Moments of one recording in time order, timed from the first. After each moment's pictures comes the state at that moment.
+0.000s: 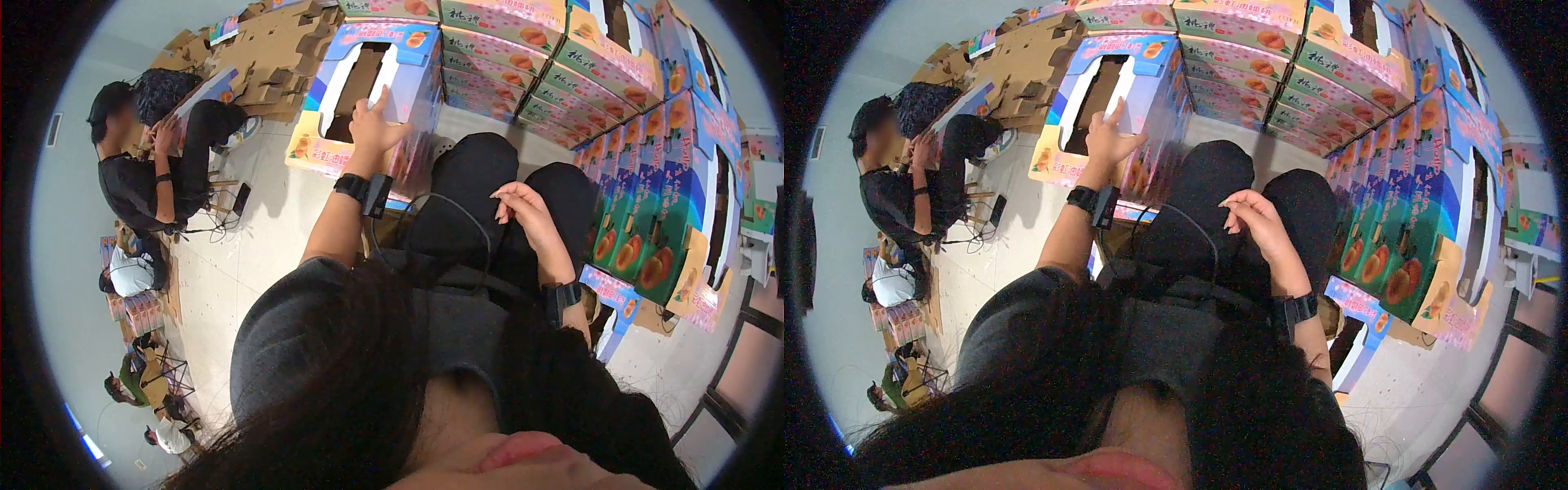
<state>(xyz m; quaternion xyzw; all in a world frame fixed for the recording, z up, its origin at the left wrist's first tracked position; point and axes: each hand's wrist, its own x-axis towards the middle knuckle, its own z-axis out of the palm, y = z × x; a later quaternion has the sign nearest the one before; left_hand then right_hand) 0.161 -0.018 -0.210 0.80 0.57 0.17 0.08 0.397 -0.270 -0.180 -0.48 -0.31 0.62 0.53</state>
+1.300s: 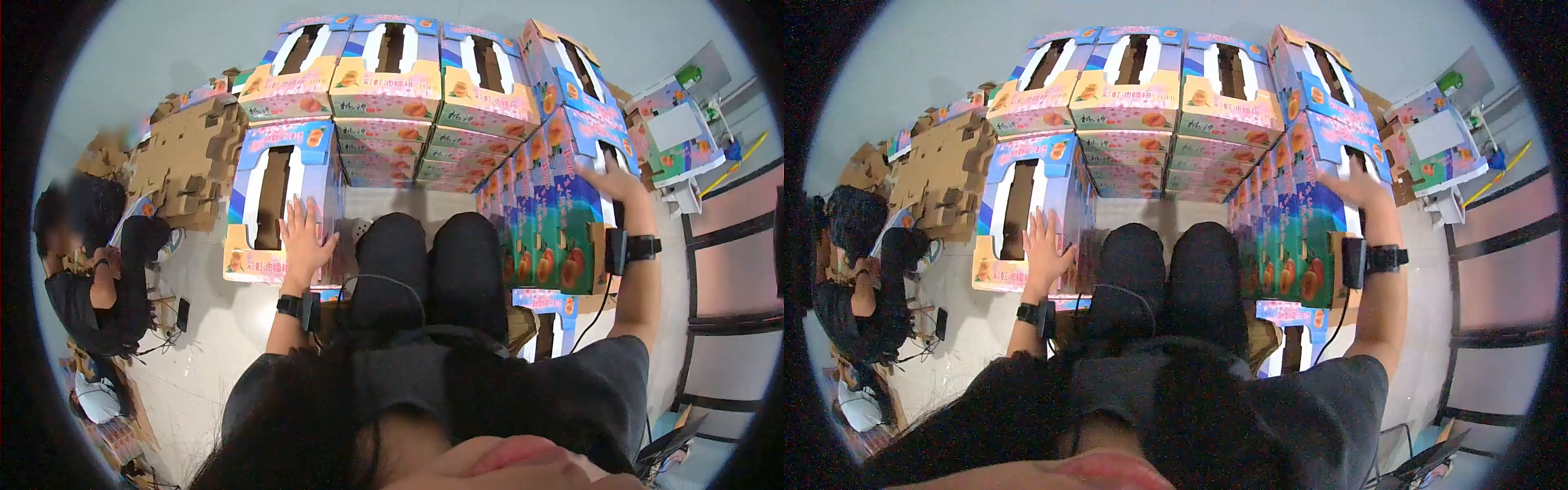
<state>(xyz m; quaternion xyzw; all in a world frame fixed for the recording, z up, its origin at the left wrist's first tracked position) 0.158 -0.056 -0.184 0.89 0.44 0.14 0.07 0.652 -0.310 0.054 -0.95 -0.28 0.10 -0.01</state>
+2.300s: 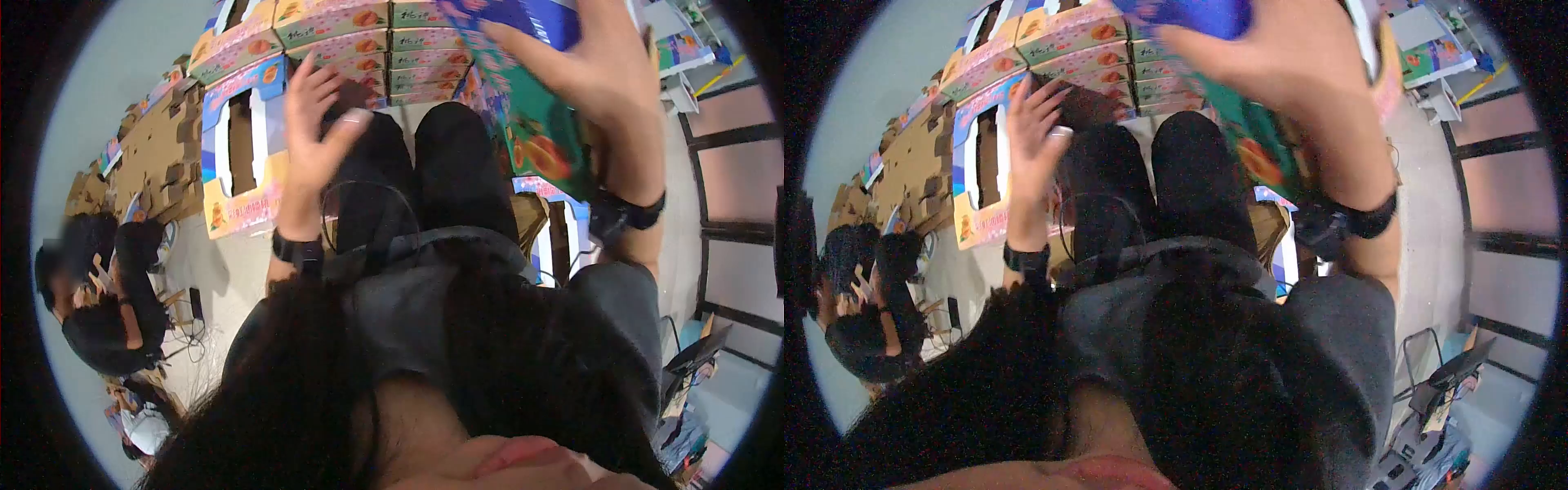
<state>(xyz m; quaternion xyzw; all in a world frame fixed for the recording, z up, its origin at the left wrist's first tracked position) 0.232 -0.130 -0.053 0.72 0.07 0.42 0.55 0.411 -0.319 0.136 -0.80 -0.51 -0.21 0.22</state>
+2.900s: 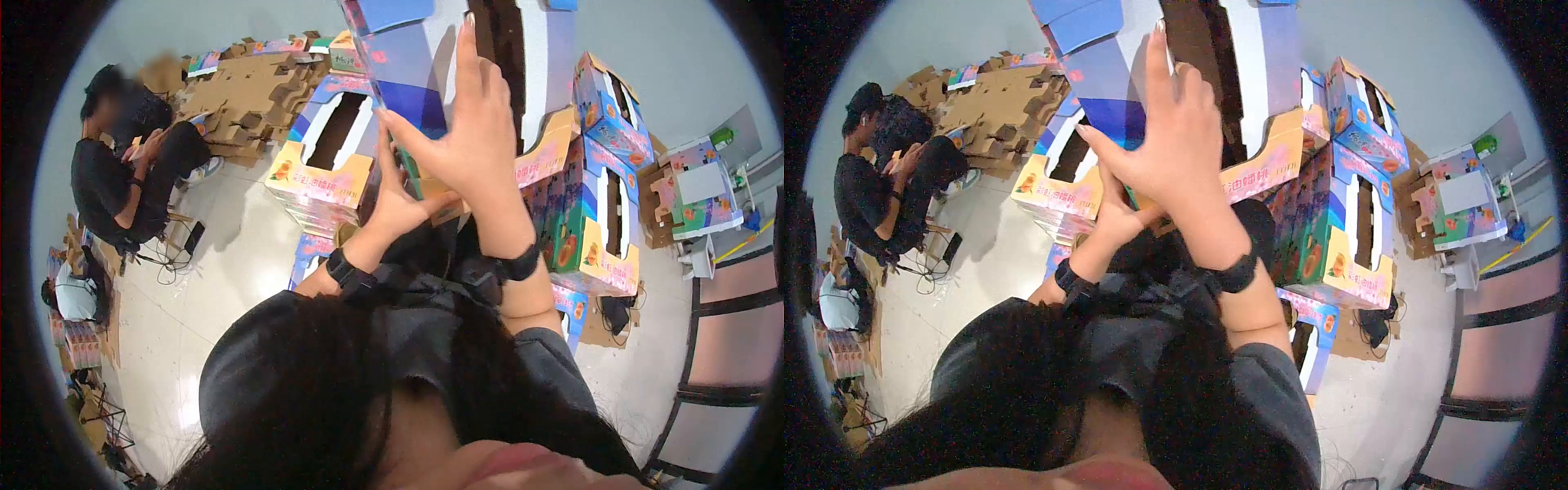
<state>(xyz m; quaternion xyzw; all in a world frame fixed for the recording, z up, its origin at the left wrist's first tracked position) 0.186 -0.190 -0.057 0.70 0.20 0.54 0.43 0.275 -0.232 0.087 -0.59 -0.64 -0.18 0.45</state>
